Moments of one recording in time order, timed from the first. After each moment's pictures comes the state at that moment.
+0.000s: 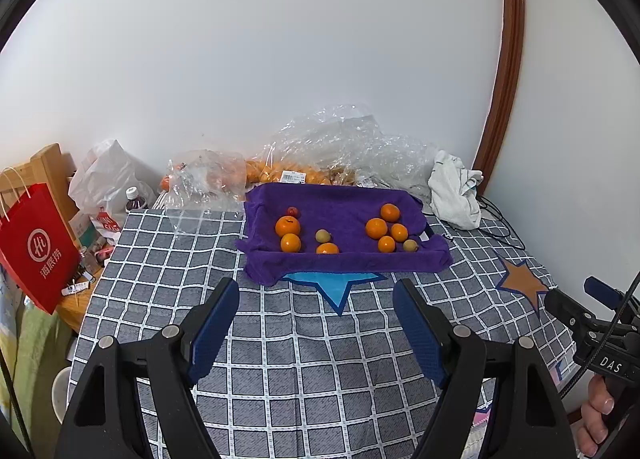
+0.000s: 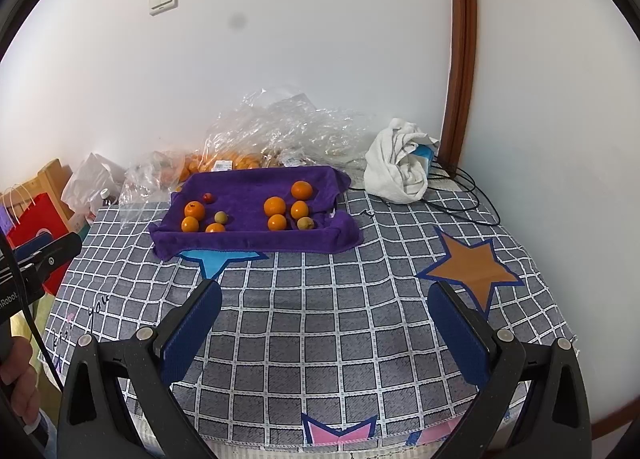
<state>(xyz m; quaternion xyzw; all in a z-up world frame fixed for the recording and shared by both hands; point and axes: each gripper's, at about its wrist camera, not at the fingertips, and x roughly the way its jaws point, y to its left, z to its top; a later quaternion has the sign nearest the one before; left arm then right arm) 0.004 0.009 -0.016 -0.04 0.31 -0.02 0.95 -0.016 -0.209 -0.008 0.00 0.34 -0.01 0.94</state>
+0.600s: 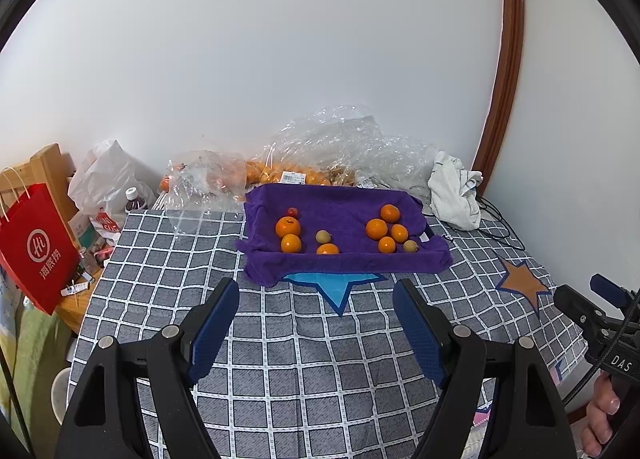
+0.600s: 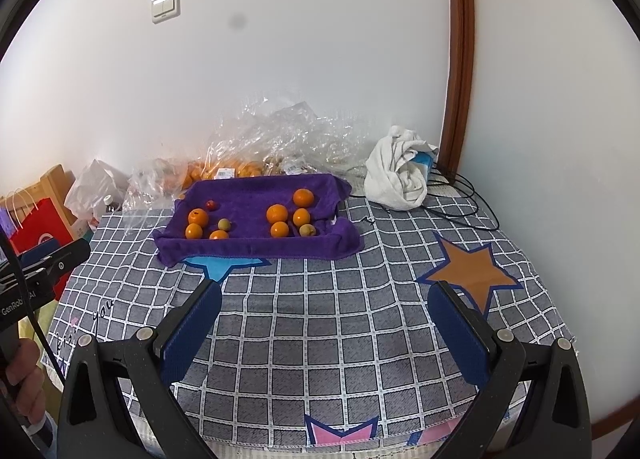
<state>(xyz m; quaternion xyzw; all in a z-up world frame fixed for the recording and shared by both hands) 0.004 0.009 -0.015 -0.04 0.31 -0.02 0.95 -0.021 -0.210 0.001 0.00 0.33 -0.01 0.94</state>
